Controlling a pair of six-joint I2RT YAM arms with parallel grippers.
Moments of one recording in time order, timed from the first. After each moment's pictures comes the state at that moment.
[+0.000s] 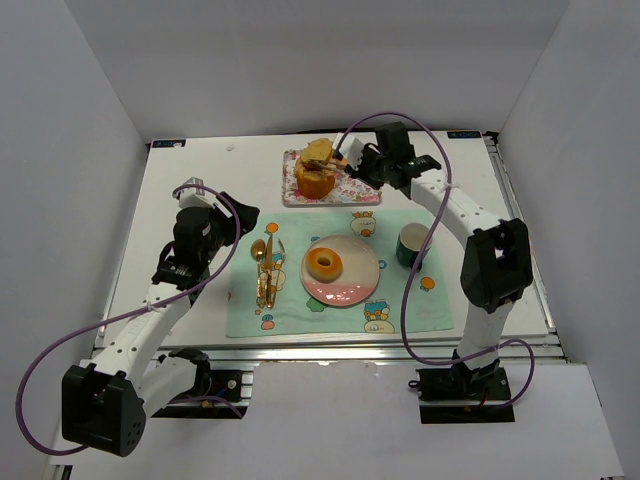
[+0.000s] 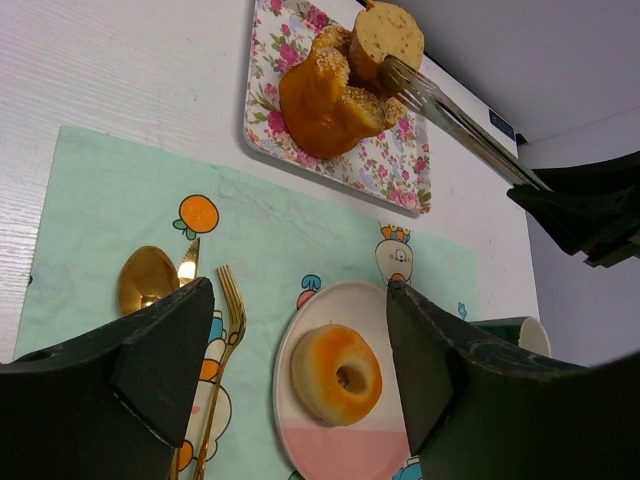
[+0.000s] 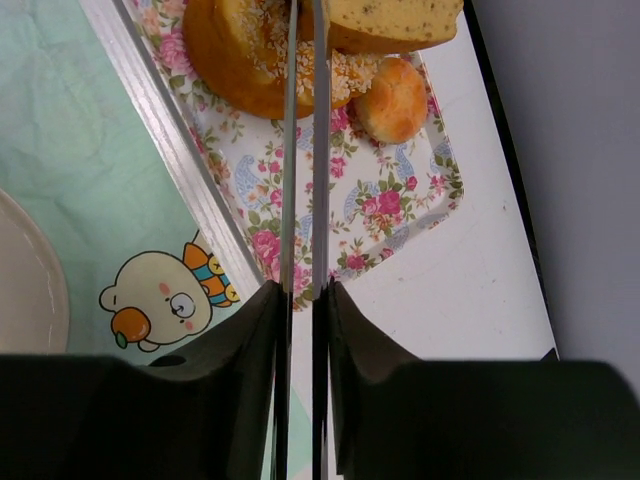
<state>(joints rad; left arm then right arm) -0.25 0.99 0.66 0.04 -0.02 -0.73 0.45 1.87 1.62 -0.41 -0.24 -0.81</state>
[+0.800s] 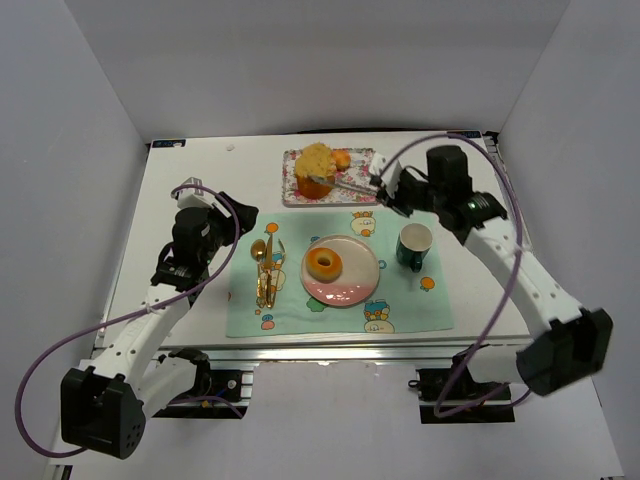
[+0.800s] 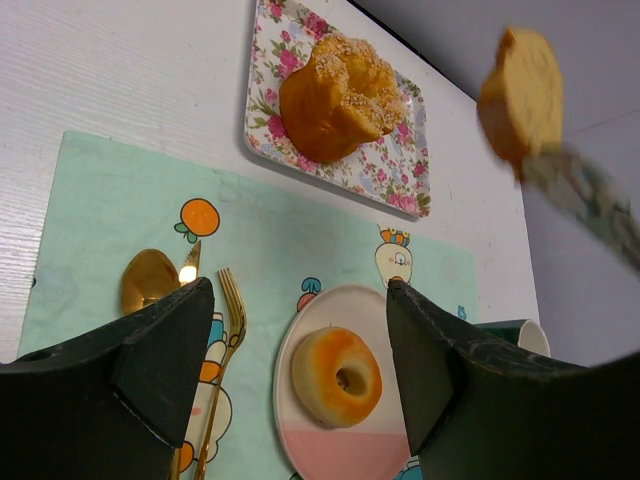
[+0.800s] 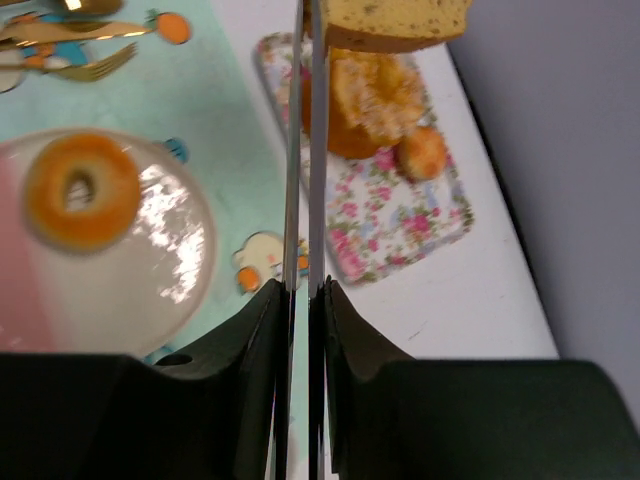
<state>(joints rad) -0.25 0.98 0.66 0.03 -0.03 -0.72 0.43 1.39 1.33 -0.45 -0.45 -0.78</state>
